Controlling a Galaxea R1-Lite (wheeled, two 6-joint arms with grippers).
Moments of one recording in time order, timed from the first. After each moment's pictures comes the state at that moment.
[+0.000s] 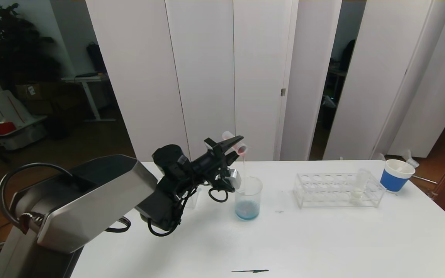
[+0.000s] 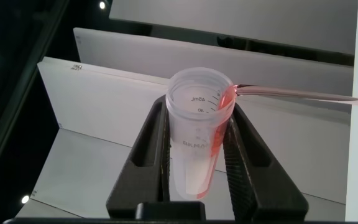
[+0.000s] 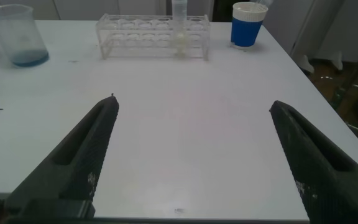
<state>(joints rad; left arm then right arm) -0.41 2.43 -1.21 -1.56 -0.51 1.35 -0.01 0.00 -0.05 0.11 -0.02 0.02</state>
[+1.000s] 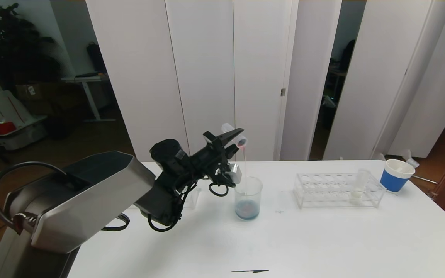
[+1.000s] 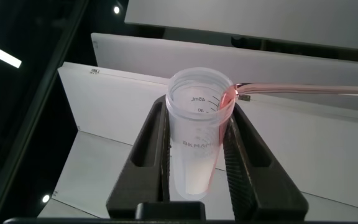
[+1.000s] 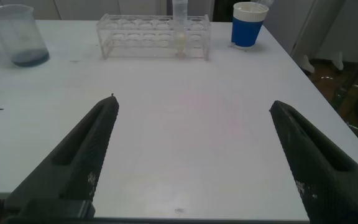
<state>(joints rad) -0.41 2.41 -1.25 -1.56 -0.50 1.37 -0.01 0.00 -0.05 0.11 -0.02 0.02</state>
